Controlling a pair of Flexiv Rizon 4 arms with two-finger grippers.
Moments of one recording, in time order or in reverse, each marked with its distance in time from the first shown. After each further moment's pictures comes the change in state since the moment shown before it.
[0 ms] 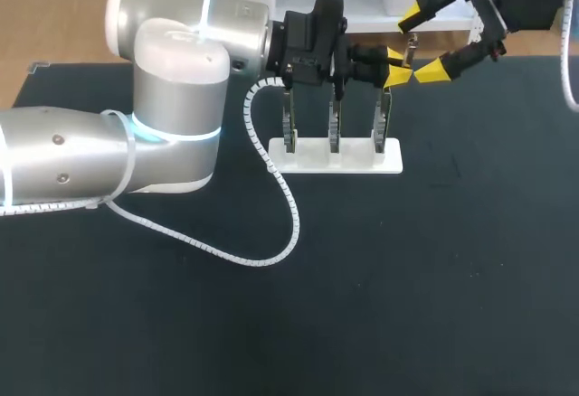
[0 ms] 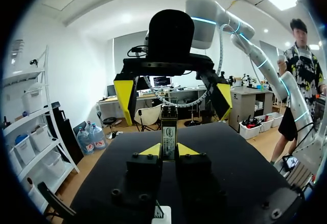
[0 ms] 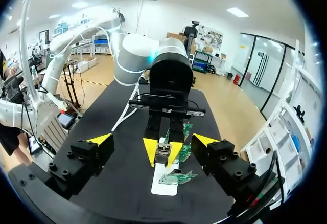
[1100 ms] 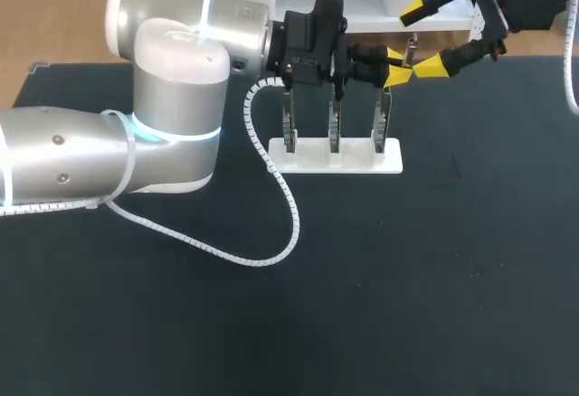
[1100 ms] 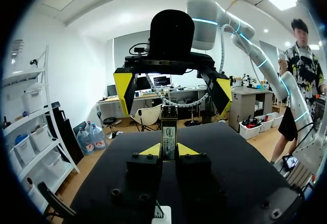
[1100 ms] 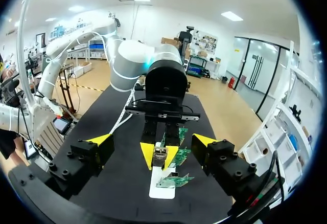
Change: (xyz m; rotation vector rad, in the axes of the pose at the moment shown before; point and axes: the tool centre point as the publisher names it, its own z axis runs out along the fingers) left arm 0.000 0.000 0.000 0.000 0.000 0.000; right arm -0.006 -0.003 -0.003 0.047 -0.047 0.011
